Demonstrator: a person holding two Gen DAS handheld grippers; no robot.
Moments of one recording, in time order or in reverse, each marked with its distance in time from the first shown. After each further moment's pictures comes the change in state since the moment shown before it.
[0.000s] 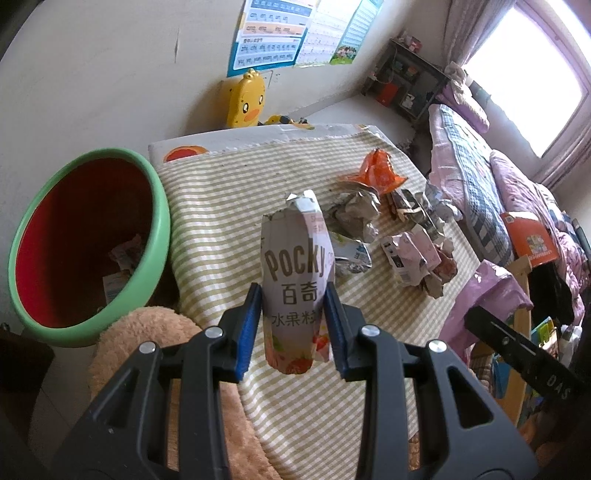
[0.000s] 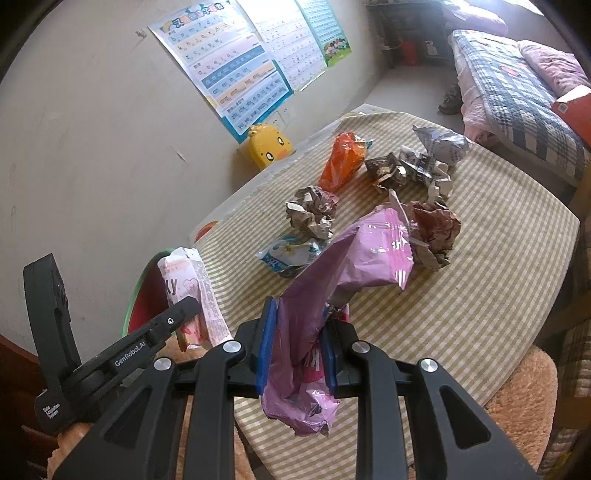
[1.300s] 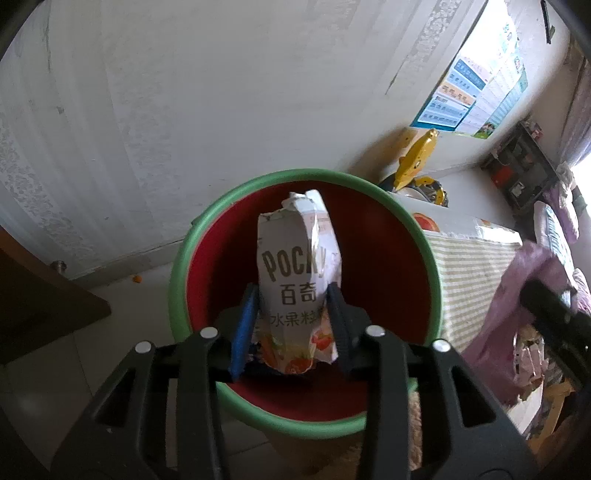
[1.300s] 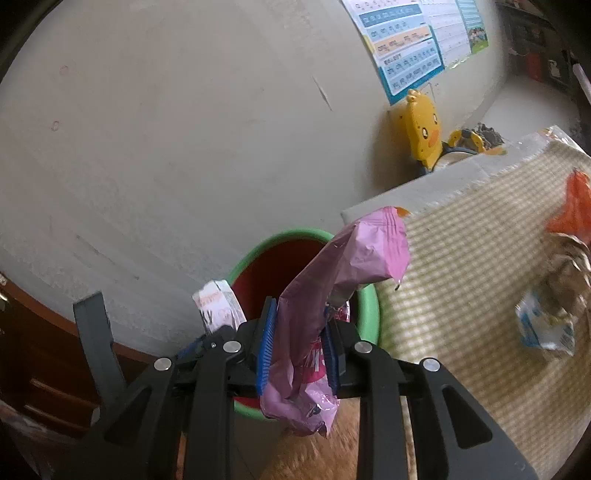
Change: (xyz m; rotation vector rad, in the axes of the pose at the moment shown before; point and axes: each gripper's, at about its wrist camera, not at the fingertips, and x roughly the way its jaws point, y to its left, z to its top) left arm -0.025 0.221 0.025 -0.388 -0.096 0.306; right arm 0.143 0.219 0.030 -0.264 0.153 0.277
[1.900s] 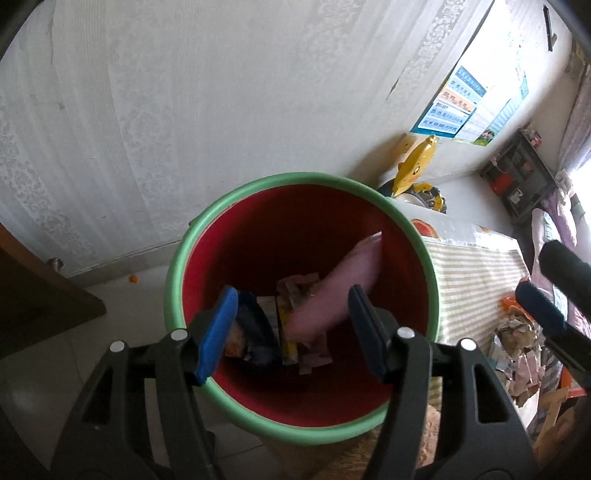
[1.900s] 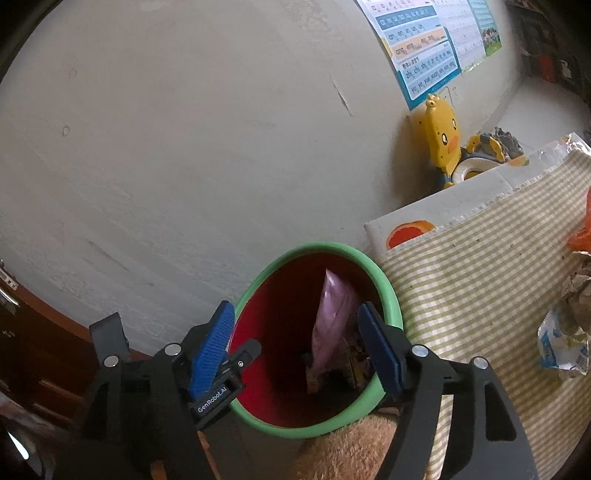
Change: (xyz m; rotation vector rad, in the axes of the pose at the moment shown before) left arm -0.002 0.003 -0.003 -0.018 -0.015 -0.020; right arm 0.003 0.007 0.010 -0.003 -0.008 0.066
